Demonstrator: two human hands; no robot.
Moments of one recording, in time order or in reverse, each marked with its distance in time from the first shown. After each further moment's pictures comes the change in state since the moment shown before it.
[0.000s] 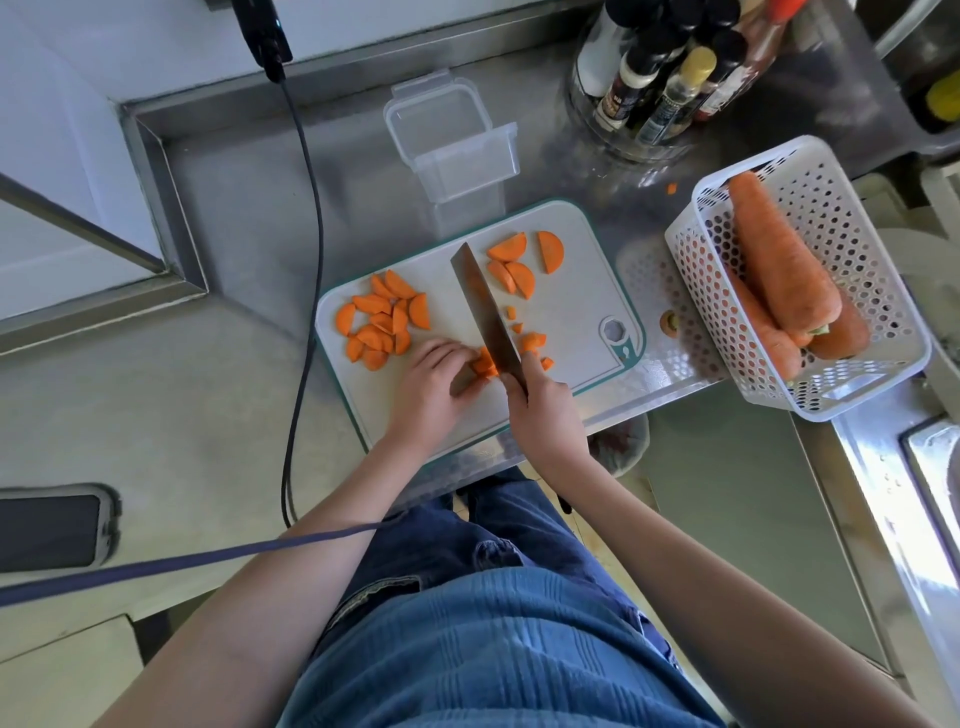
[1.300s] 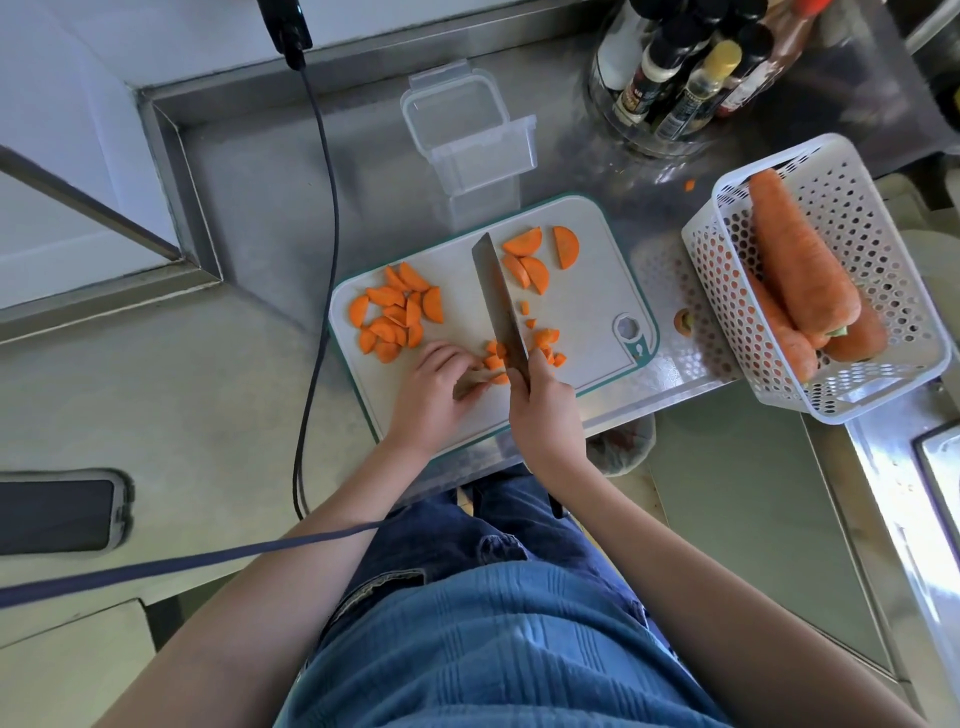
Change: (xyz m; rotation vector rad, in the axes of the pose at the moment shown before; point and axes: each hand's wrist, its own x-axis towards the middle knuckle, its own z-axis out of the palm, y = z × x) left_hand -0.011 -0.006 -0.005 -0.017 -0.030 -0.030; right_hand -0.007 -0.014 0.008 0.021 0.060 0.034
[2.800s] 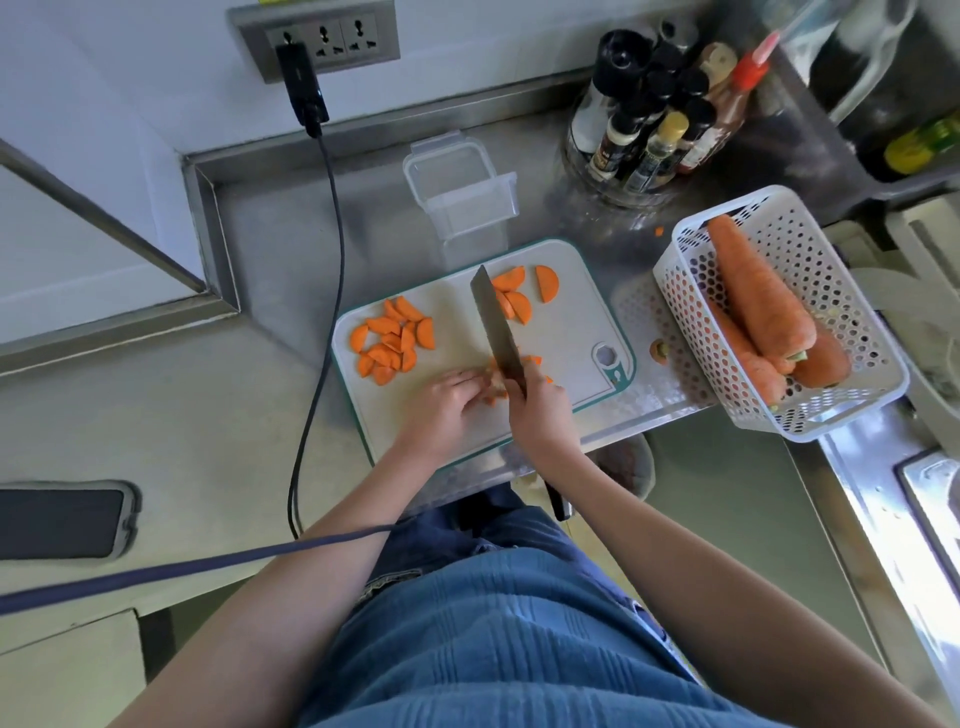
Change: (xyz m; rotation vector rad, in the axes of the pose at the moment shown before) left_hand 0.009 0.028 -0.003 0.016 -0.097 0.046; right_hand 0.023 0.016 -0.010 -0.045 -0.003 -0.065
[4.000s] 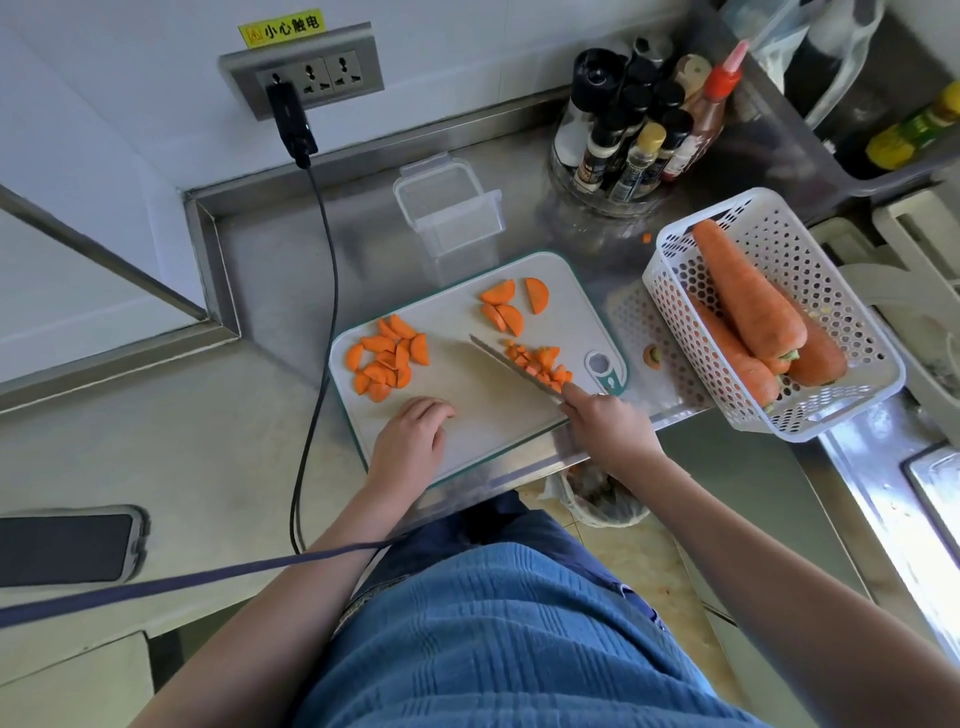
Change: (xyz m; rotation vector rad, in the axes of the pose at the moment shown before) left_hand -0.028 0.005 -0.025 0.176 0.018 -0.093; right_hand 0.004 0.064 -0.060 -0.552 -0.098 -0.199
